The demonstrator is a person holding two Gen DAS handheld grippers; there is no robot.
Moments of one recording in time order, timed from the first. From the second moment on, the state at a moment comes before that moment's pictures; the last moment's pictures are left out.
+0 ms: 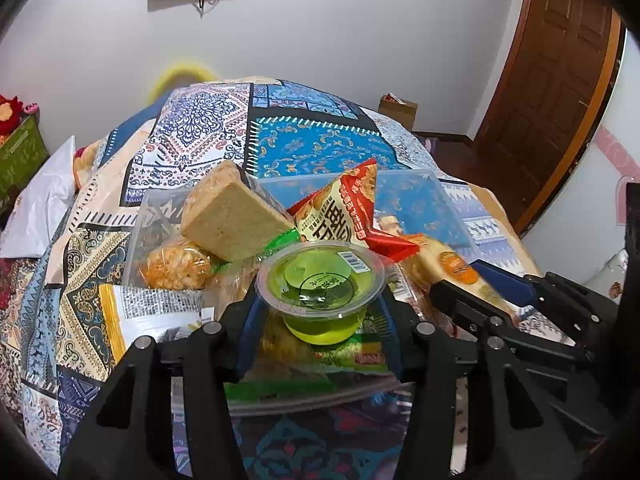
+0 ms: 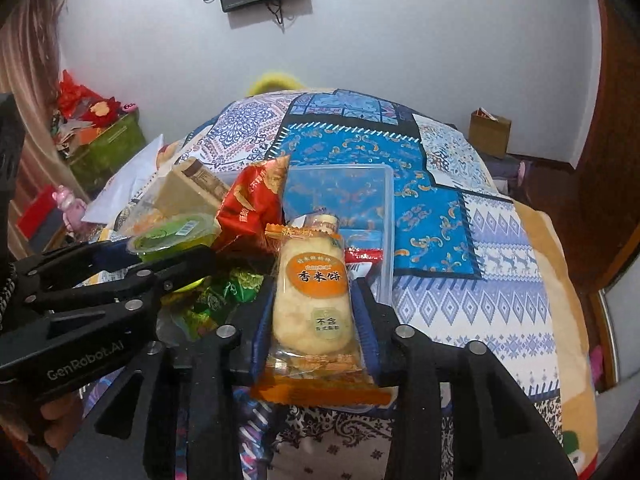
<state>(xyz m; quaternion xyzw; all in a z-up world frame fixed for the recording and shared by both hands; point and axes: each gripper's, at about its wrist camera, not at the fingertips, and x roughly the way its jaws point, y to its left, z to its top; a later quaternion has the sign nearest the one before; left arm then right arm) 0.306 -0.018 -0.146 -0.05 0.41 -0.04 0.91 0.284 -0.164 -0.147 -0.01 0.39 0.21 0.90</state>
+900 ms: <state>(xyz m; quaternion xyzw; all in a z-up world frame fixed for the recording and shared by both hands) 0.113 -0.009 0.017 -0.01 0.15 -0.02 0.99 0.149 -0.183 -0.006 -0.01 0.20 0.23 0.95</state>
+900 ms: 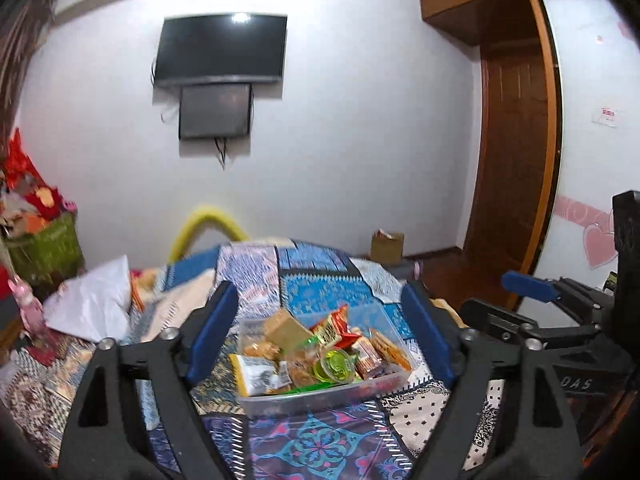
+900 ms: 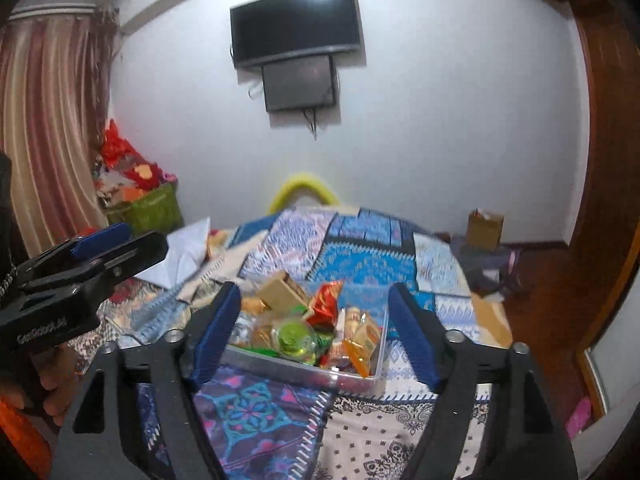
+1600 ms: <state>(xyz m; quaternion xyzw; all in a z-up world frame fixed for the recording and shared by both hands) 0.076 0.001 0.019 -0.03 0.14 -0.02 0.99 0.109 -0.179 0.003 0.00 0.15 0.22 0.97</state>
